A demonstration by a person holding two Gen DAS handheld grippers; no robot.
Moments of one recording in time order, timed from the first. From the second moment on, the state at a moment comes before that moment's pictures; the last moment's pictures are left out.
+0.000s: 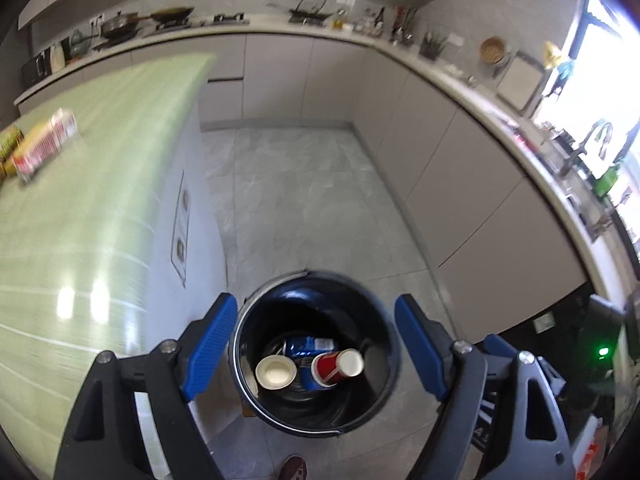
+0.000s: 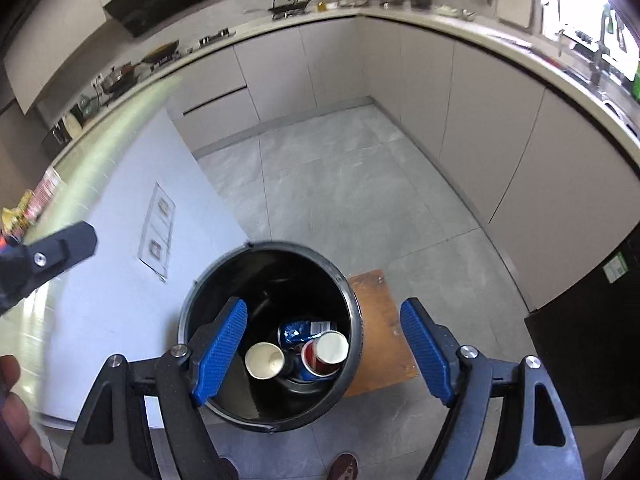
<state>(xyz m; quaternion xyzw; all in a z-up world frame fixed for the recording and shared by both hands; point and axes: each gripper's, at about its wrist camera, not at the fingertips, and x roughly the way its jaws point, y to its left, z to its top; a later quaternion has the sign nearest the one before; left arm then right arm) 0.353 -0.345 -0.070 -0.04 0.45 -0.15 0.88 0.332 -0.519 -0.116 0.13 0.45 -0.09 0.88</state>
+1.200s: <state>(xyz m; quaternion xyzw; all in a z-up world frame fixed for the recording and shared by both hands) 0.350 0.146 -0.080 -0.11 0.47 0.08 0.87 0.402 -0.050 -0.018 0.04 0.41 0.12 0.90</state>
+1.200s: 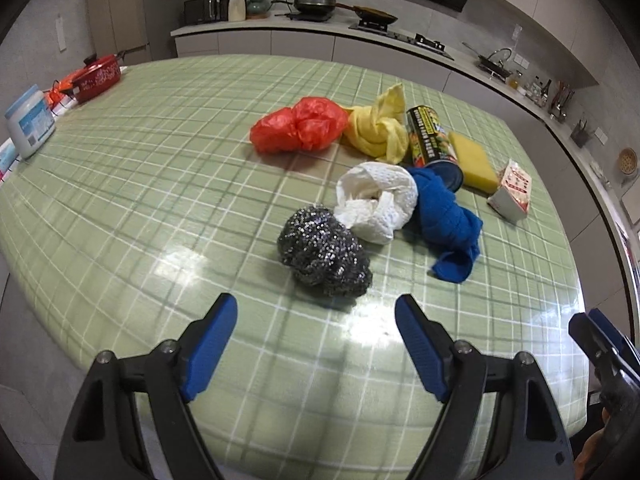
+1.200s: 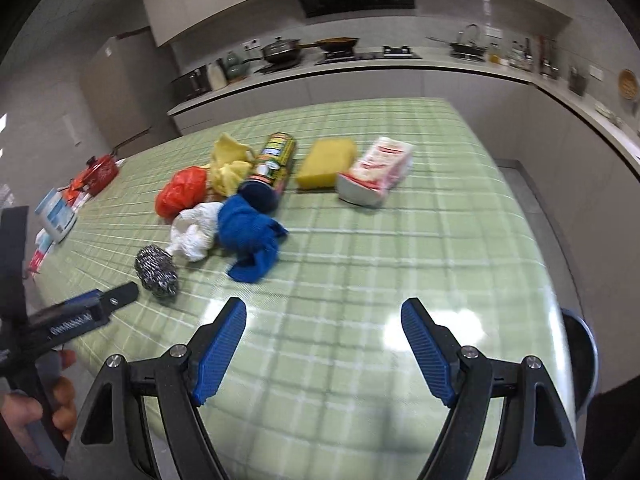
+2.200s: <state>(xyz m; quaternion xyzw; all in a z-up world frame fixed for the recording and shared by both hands) 0.415 0.215 -0.111 -0.05 0.48 0.00 0.88 0.522 0.059 -0.082 0.03 0.46 0.15 0.88</state>
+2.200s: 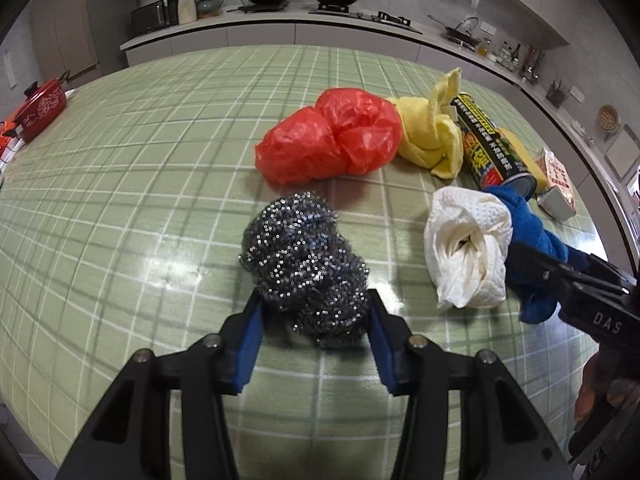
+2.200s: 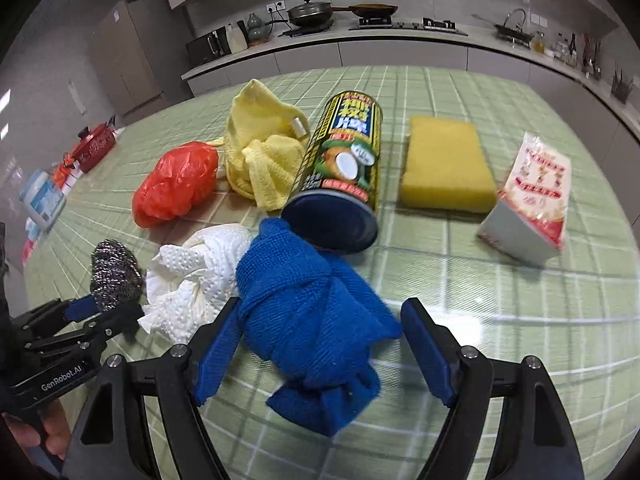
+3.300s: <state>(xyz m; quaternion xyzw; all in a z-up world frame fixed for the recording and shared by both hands) 0.392 0.223 -0.094 -0.05 0.48 -0.05 0.88 0.449 0.034 -0.061 0.01 0.43 0.08 0.90</state>
